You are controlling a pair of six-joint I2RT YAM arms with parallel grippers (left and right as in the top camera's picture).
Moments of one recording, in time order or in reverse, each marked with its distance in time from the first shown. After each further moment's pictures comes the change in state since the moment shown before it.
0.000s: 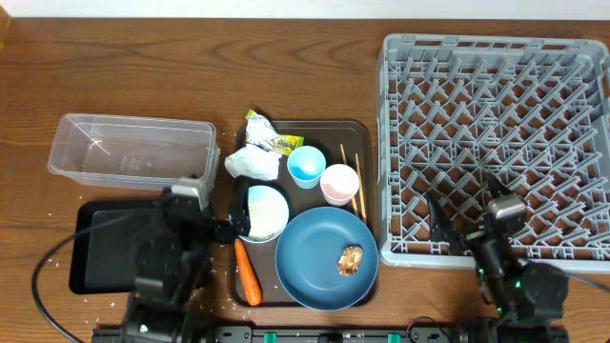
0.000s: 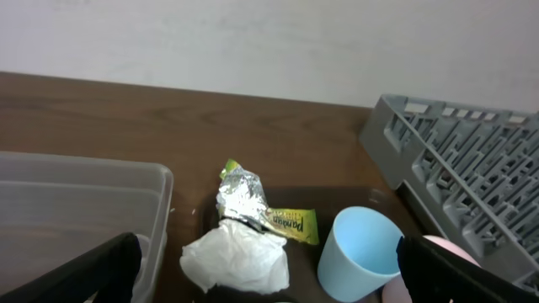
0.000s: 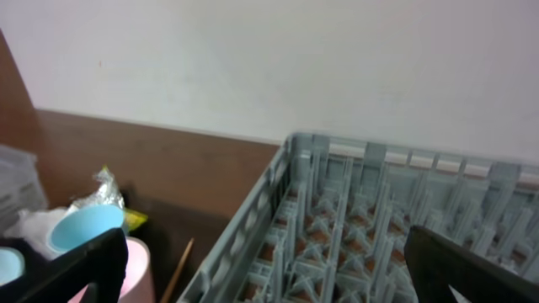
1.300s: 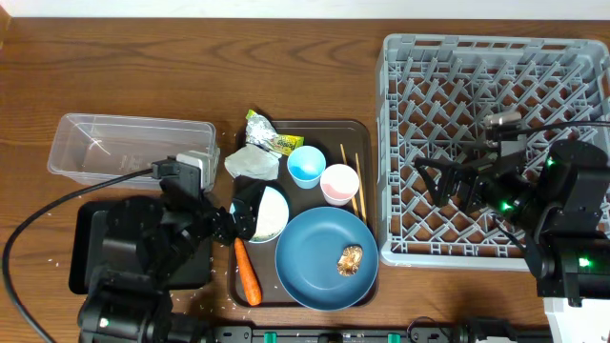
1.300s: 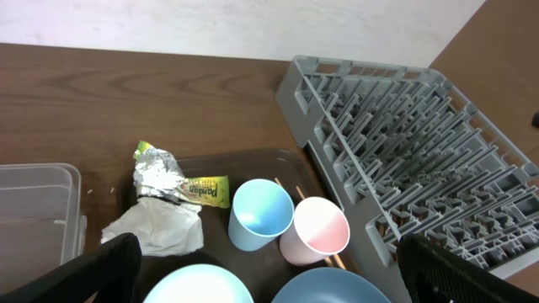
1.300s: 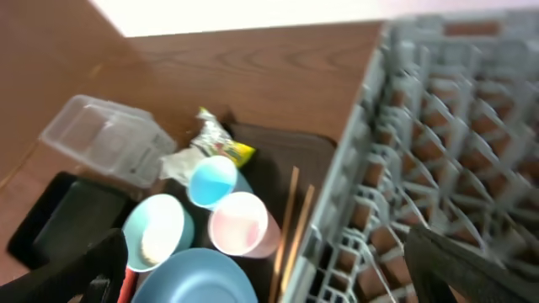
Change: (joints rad) left arm 0.000 0.219 0.480 -0.471 0.259 -0.004; right arm 0.000 0.658 0.736 -0.652 -0.203 0.091
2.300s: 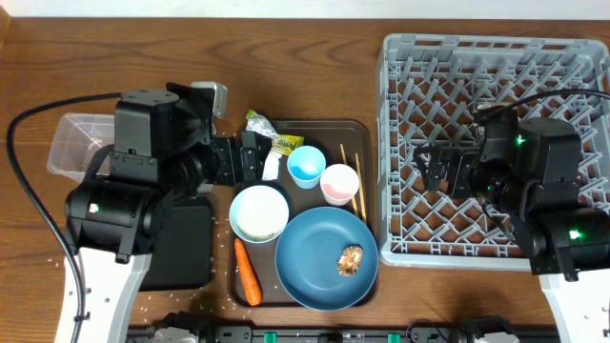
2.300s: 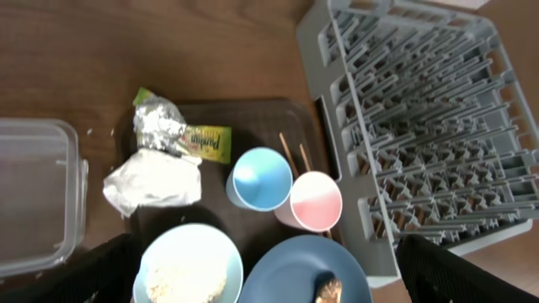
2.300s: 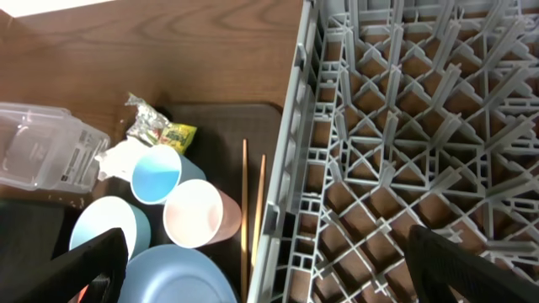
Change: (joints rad) left arm 0.000 0.504 0.555 -0.406 0.003 -0.019; right arm 0.146 0.124 0.132 -0.121 0.294 0.109
